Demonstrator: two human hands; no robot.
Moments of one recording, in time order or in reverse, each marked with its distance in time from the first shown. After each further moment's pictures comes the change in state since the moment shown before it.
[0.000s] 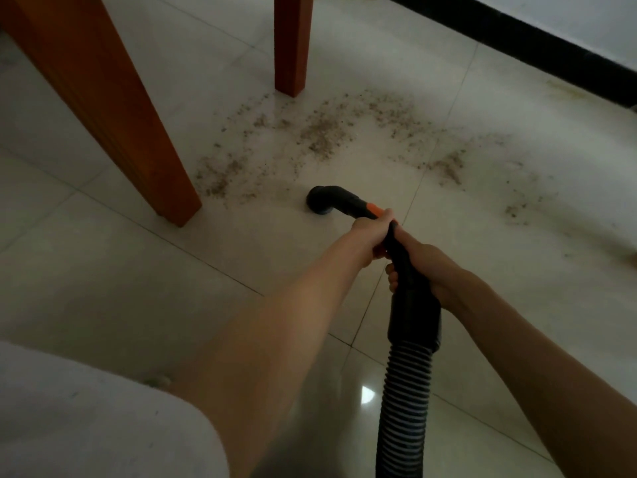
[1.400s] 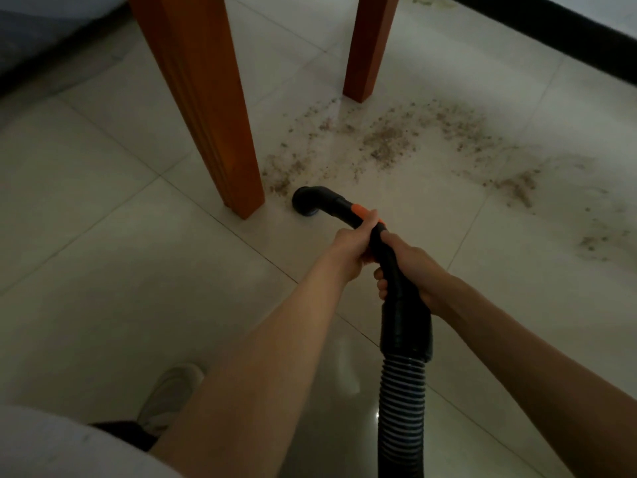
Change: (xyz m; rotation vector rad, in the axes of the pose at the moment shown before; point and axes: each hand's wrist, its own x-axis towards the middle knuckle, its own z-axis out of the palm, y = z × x) left_hand -0.031 -0.015 -0.106 -0.365 0.083 0.140; right_hand -0.003 -0.016 0.094 -0.098 -0.156 -0.009
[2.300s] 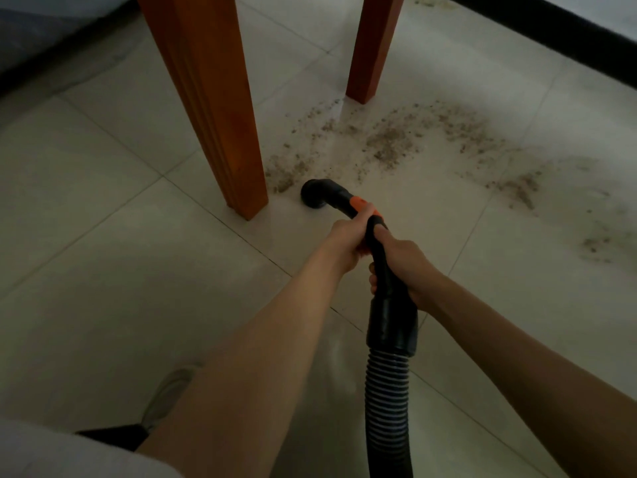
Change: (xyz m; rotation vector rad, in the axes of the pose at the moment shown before) left_hand 0.001 0.018 -0.009 0.021 0.040 -0.024; right_hand 0.005 -0.004 0.021 -0.035 0.102 -0.094
